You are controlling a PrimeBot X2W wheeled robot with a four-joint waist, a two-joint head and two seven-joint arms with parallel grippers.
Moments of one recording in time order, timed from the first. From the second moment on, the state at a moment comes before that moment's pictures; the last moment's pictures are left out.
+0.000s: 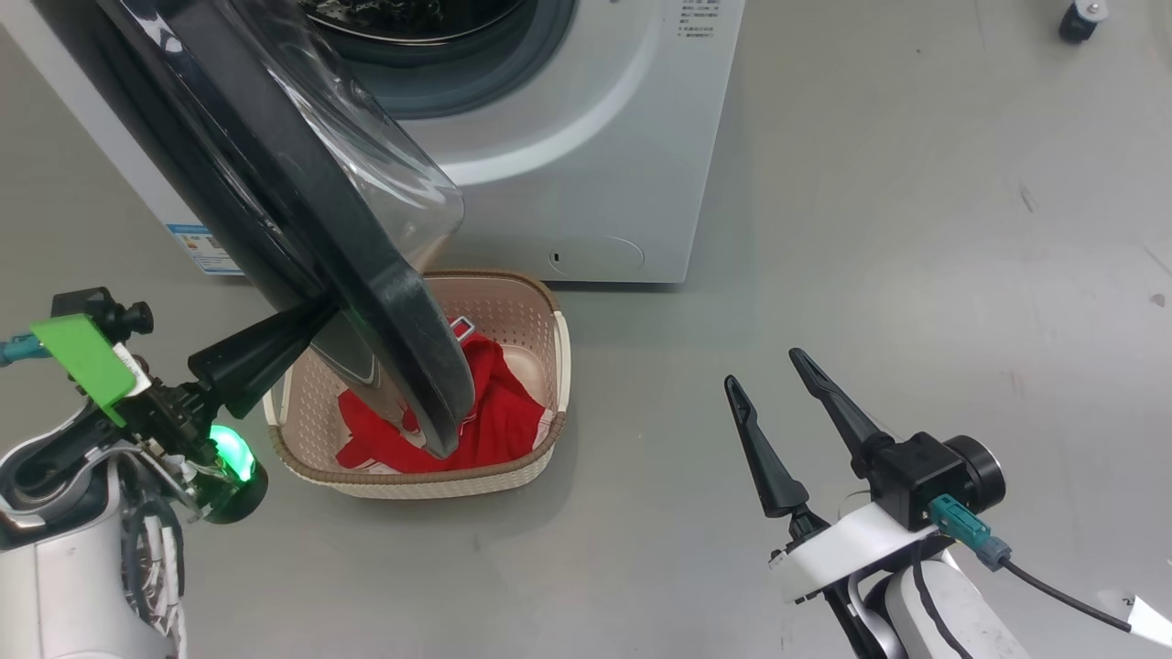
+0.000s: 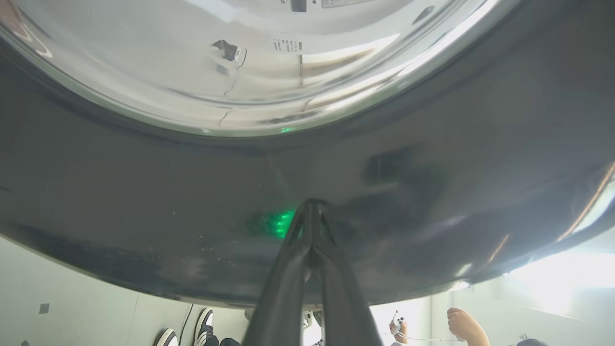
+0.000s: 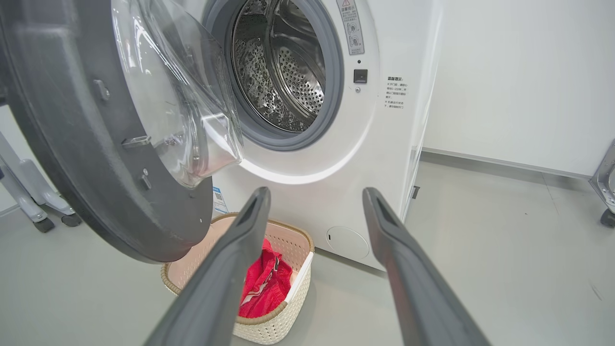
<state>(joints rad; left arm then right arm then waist) -0.47 0.02 0.28 0.34 -1.64 0.06 1.15 -0.11 -0.06 0.36 0.15 0.22 0.06 -0.25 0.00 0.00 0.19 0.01</state>
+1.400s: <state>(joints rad) -0.57 0.02 0.22 0.37 -1.65 0.10 0.40 -0.12 -0.05 0.41 0.10 0.32 0.02 -0.25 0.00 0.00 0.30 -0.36</state>
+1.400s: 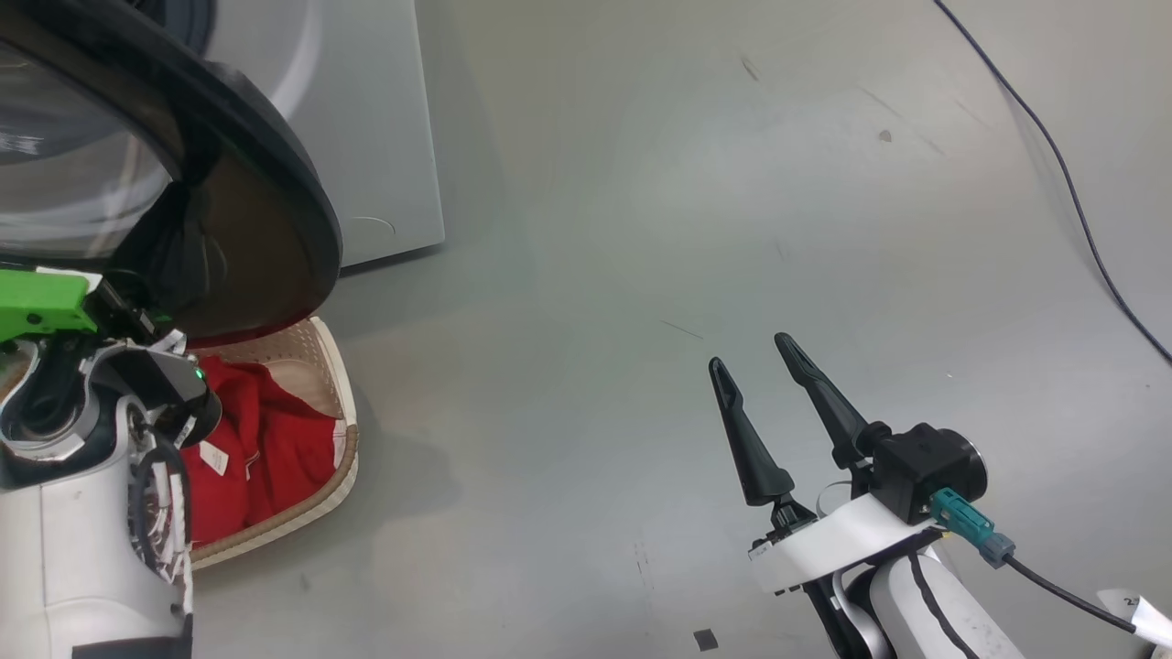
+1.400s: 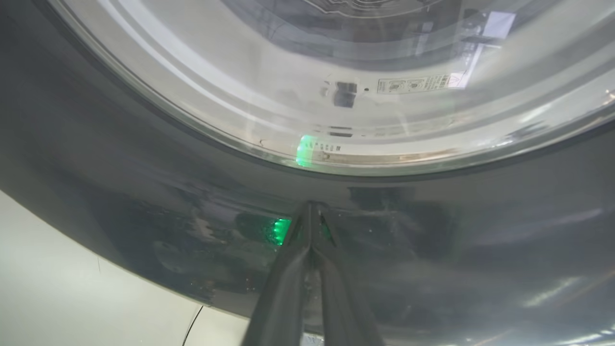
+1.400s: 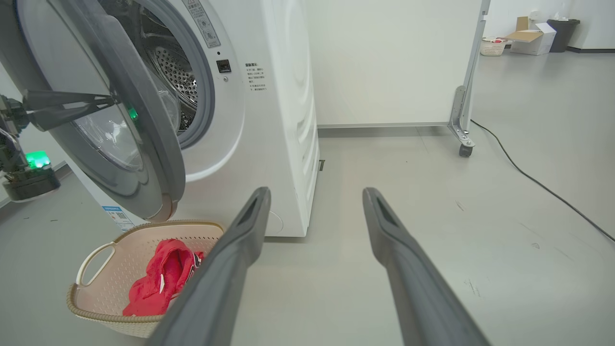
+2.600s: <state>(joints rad) -0.76 0.02 0.24 0.44 -1.63 0.10 0.14 -0.13 -0.05 0.44 0.06 0.37 -0.04 -0.25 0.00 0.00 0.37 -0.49</state>
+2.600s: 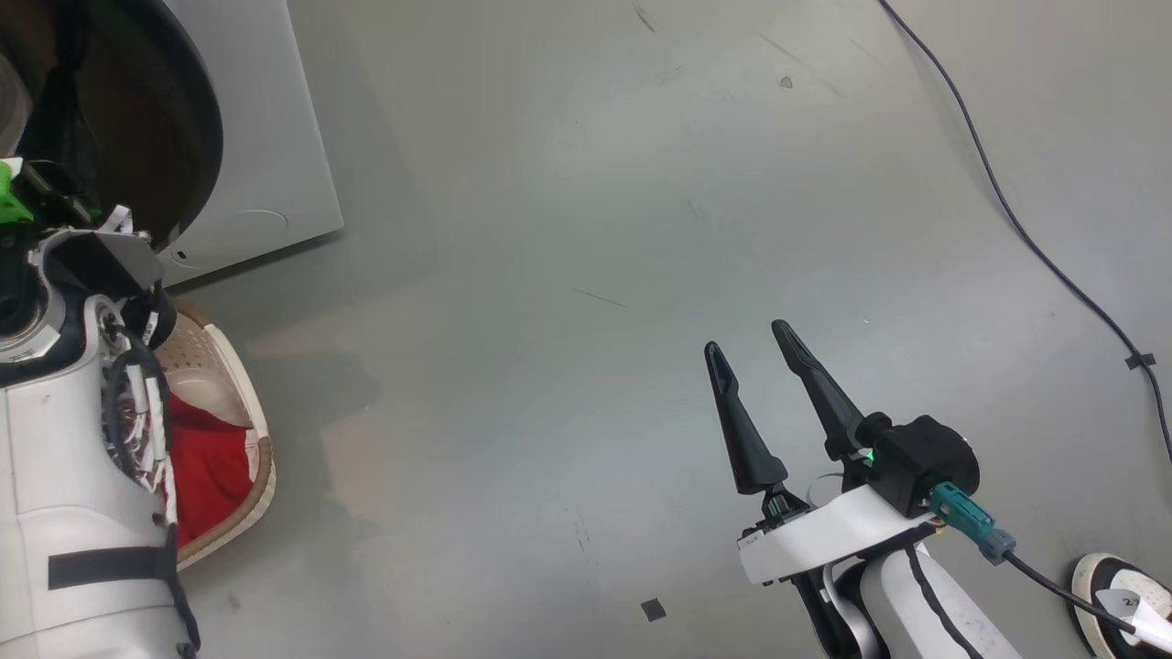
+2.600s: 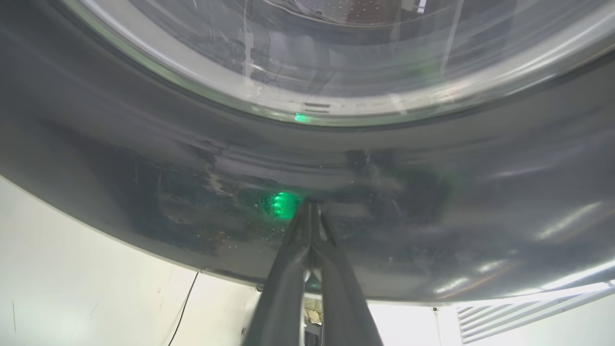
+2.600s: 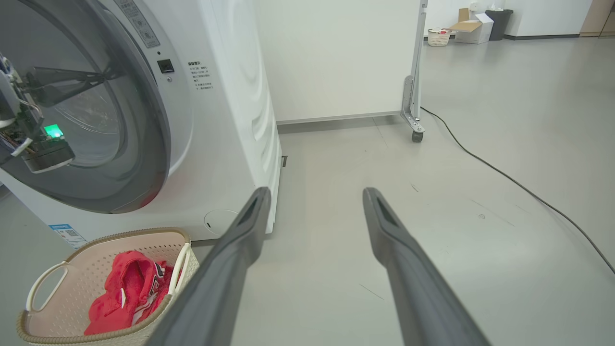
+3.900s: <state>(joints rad) -0.30 0.20 -0.29 0.38 -0.97 -0.12 0.01 -0.11 -0.12 0.32 0.16 0.30 0.02 -0.25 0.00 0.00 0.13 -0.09</state>
